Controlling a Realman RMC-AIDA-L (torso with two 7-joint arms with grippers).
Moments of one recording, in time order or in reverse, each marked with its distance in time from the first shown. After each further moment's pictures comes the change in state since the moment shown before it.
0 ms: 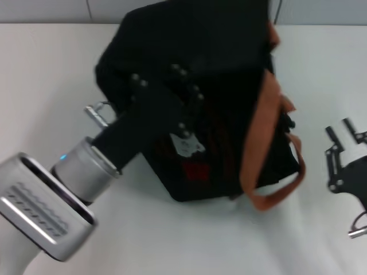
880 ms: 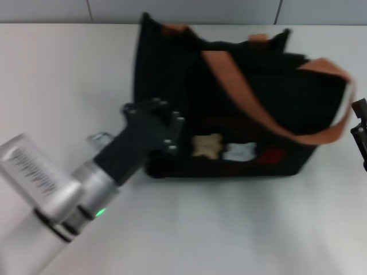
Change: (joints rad) left arm 0.090 0.002 -0.055 -0.036 0.009 -0.257 -0.447; right arm 0.047 -0.007 0.021 -0.123 -0.004 -0.201 0.539
